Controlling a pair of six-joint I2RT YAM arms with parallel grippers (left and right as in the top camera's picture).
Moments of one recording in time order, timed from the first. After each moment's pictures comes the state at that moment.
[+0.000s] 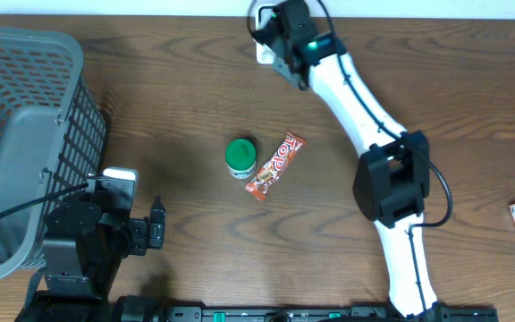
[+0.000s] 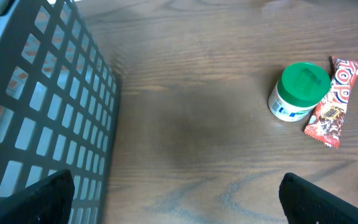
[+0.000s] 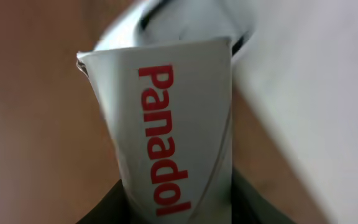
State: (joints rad) left arm -0.09 0.58 0.93 -1.02 -0.05 0.12; right arm 0.45 2.38 2.21 -0.66 0.30 -0.58
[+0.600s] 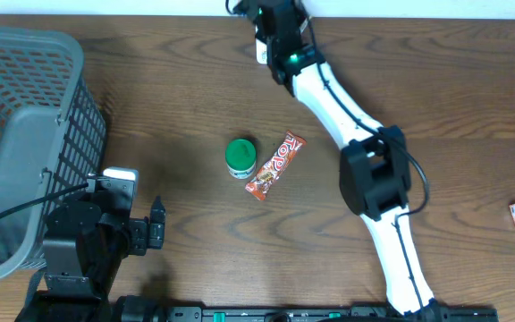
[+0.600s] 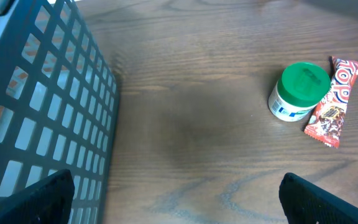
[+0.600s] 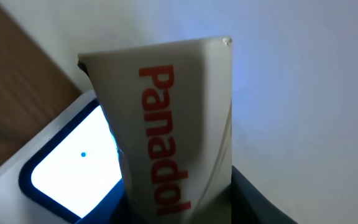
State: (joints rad) left arm -0.09 0.58 0.93 -1.02 -0.05 0.12; right arm 0.47 2.54 2.21 -0.08 0.45 -0.80
